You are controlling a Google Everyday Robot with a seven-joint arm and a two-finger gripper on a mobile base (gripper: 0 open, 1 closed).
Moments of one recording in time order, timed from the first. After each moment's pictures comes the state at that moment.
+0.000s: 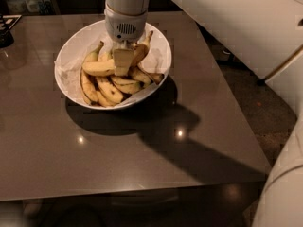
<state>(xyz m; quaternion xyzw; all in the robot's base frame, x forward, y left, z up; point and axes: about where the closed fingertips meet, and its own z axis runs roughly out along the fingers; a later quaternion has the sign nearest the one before) 0.573 0.060 0.931 -0.74 0.66 0.01 0.13</state>
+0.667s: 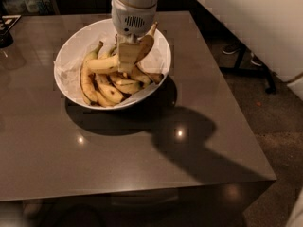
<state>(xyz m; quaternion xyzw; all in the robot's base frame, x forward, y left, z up) 0.566 0.054 0.952 -0.73 0.66 0.01 0.16</state>
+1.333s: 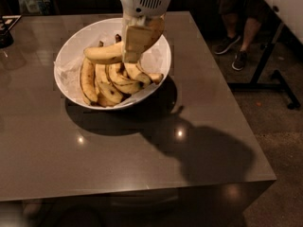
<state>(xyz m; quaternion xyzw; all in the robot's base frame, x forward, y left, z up) 0.532 0.036 1.005 -0.73 0.65 0.01 0.20</state>
